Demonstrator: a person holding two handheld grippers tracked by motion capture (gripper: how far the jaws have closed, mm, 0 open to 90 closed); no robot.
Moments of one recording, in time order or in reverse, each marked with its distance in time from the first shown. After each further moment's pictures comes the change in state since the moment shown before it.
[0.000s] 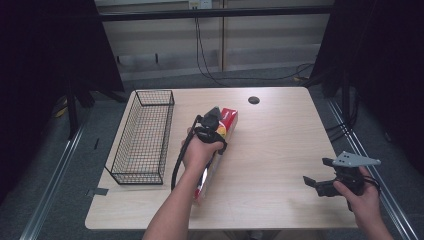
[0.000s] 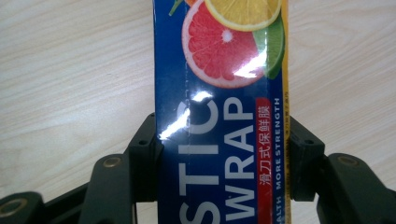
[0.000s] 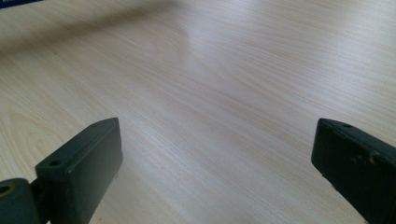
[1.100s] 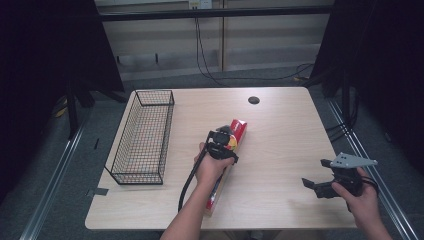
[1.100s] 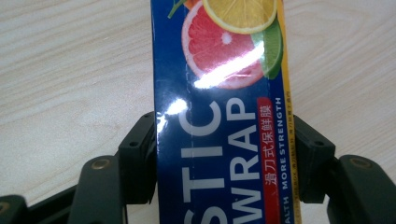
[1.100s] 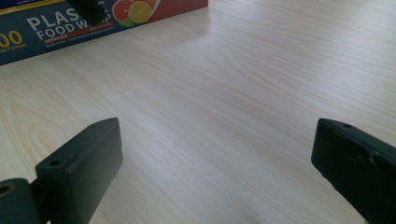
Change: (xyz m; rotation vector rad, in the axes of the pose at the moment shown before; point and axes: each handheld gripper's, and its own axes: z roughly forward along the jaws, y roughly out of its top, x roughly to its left) left arm -0.025 -0.018 0.062 -0.081 -0.019 0.047; right arm 0.003 -0.002 0.003 0.025 0.007 -0.015
